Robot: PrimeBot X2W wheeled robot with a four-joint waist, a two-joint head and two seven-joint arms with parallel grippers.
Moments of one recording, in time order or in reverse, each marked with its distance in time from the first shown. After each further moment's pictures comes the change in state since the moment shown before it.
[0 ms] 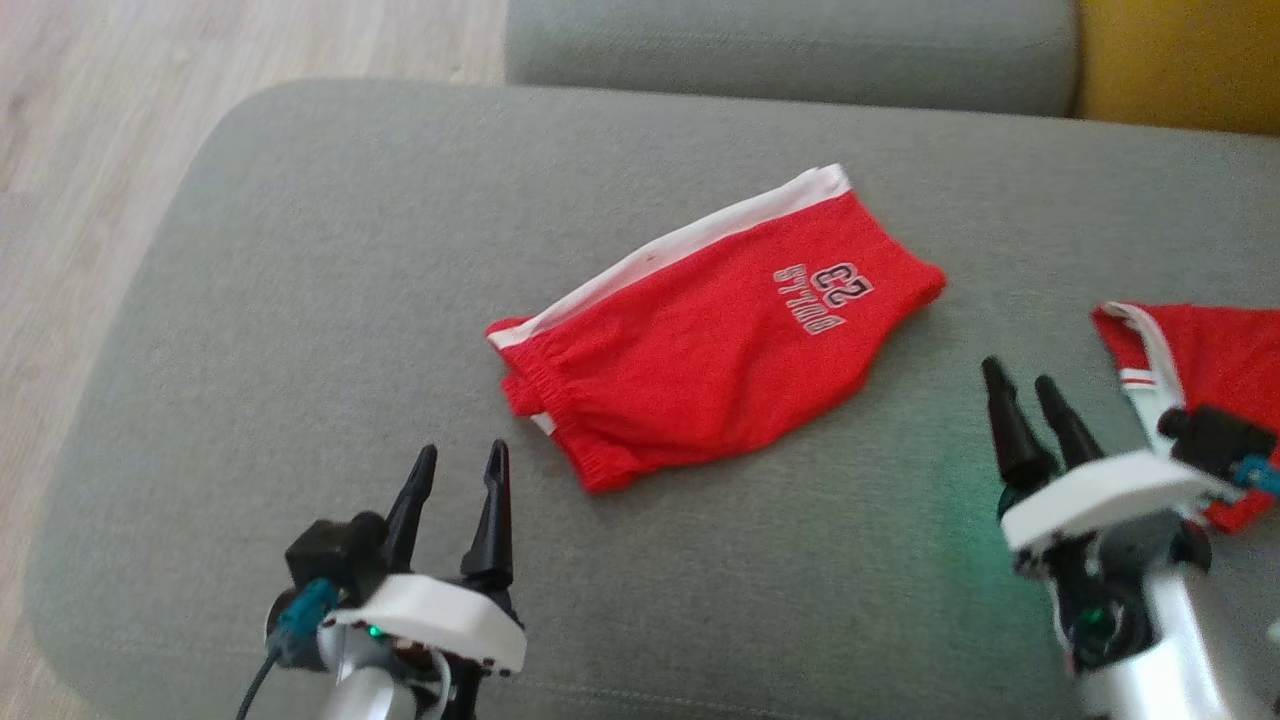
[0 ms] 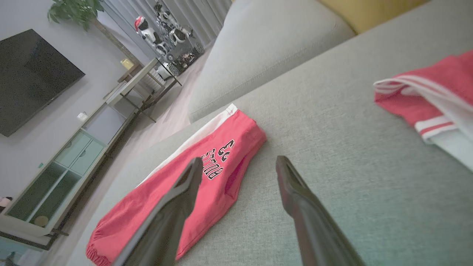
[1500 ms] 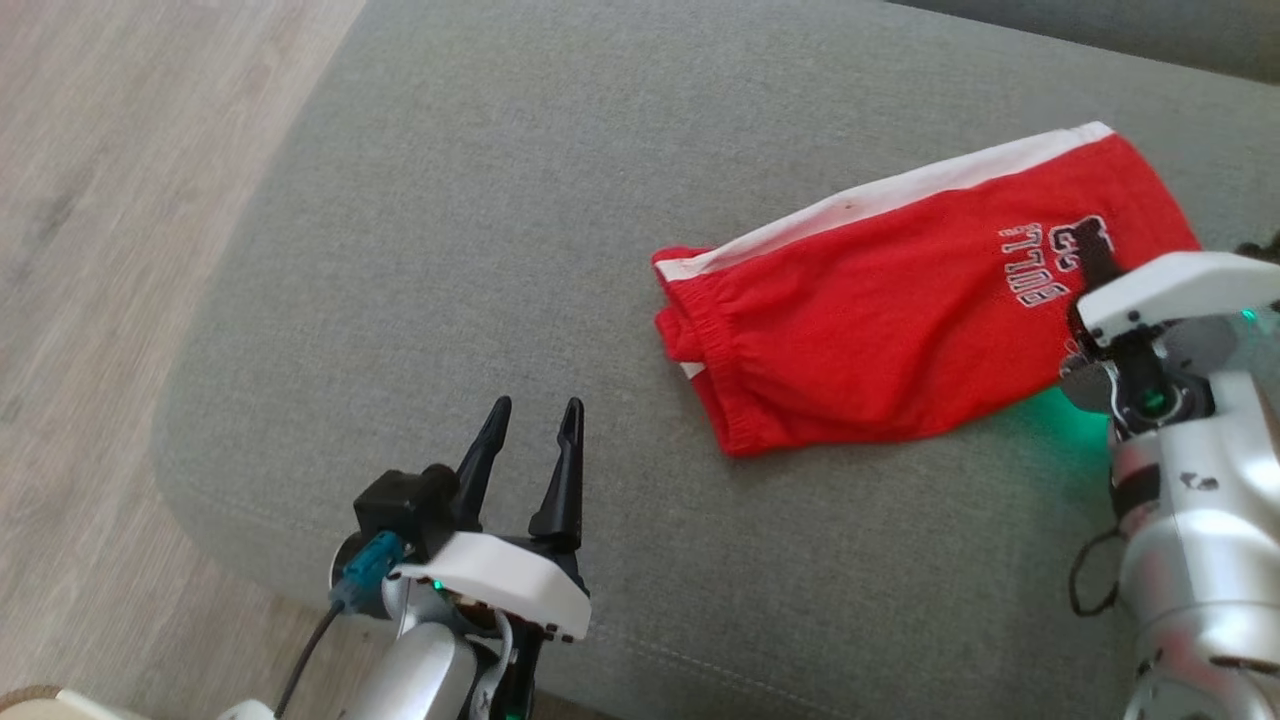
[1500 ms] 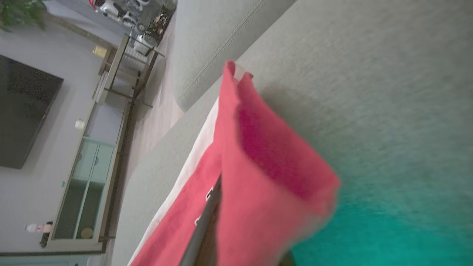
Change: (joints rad) left arm -0.113 -0.002 -0.159 -0.012 -0.072 0.053 0.000; right arm -0.607 -0.024 -0.331 0.672 0.030 0.000 0.124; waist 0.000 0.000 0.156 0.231
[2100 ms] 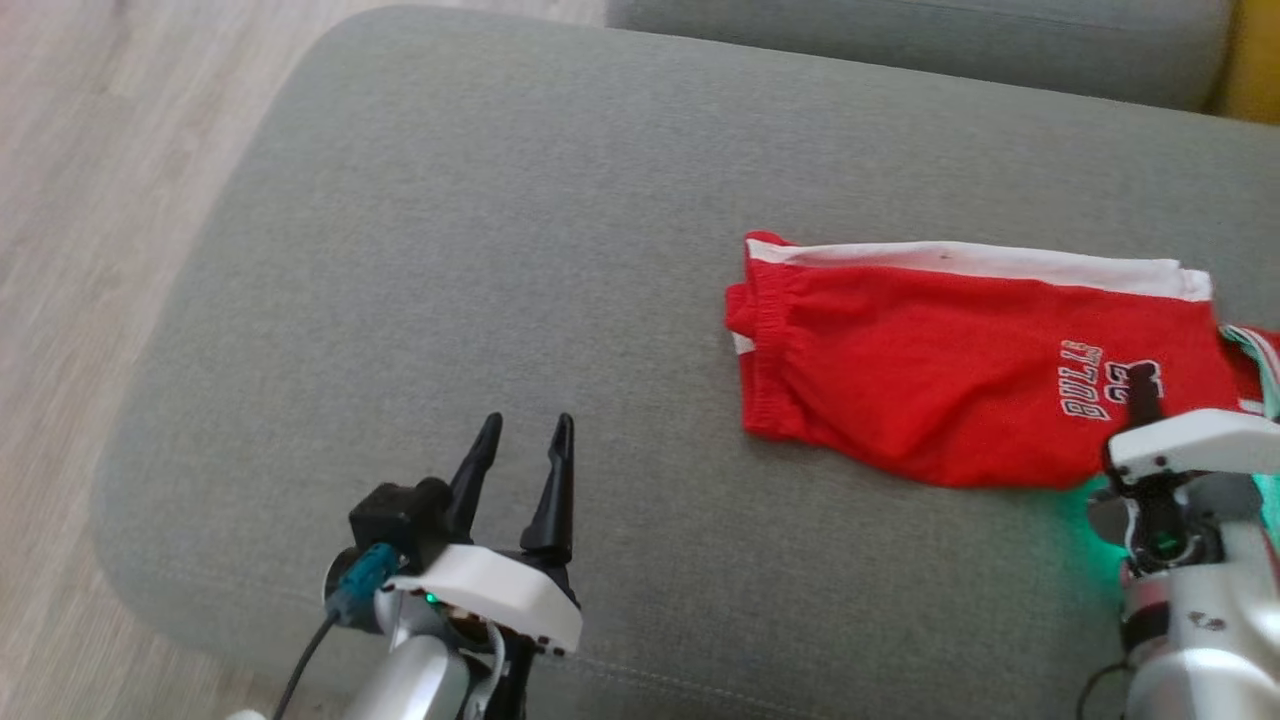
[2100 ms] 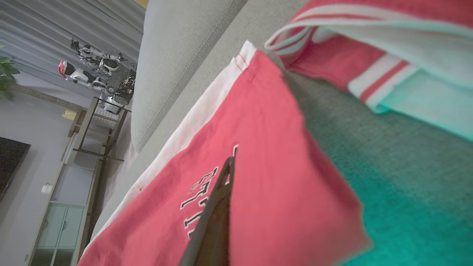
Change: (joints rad) left arm 0.019 0.000 0.018 0.019 0.009 -0.006 0.000; right arm 0.258 0.017 -0.080 -0.121 0.053 0.000 -0.119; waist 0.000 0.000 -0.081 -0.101
